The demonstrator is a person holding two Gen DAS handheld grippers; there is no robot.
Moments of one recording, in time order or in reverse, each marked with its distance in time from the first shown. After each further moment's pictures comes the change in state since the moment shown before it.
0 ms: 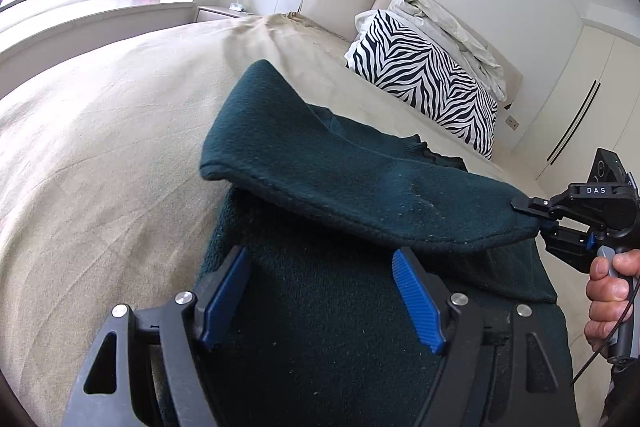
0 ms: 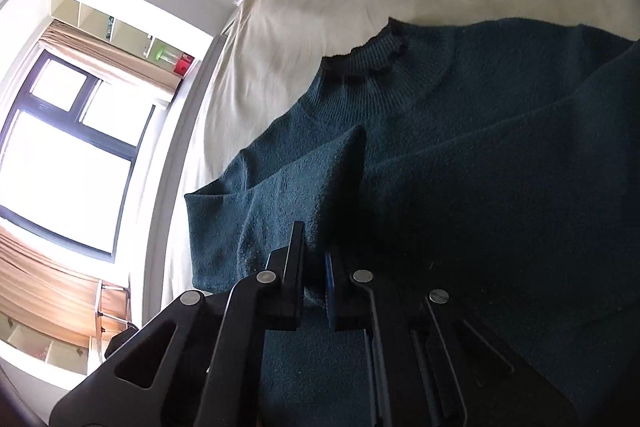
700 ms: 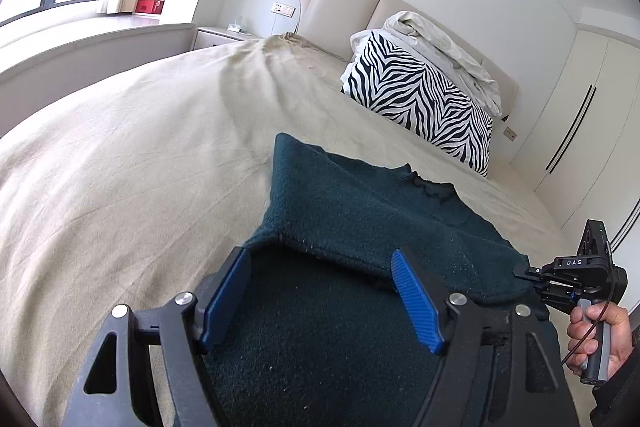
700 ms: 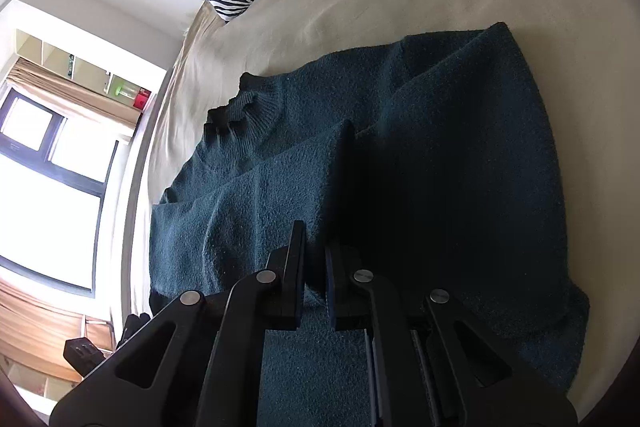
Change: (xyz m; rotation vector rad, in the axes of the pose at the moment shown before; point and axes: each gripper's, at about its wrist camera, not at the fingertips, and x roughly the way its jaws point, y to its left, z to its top) left arm -0.016 -0.016 0.028 0.032 -0.061 -0.004; right arm -0.054 -0.109 0.006 0.092 -0.064 -0.119
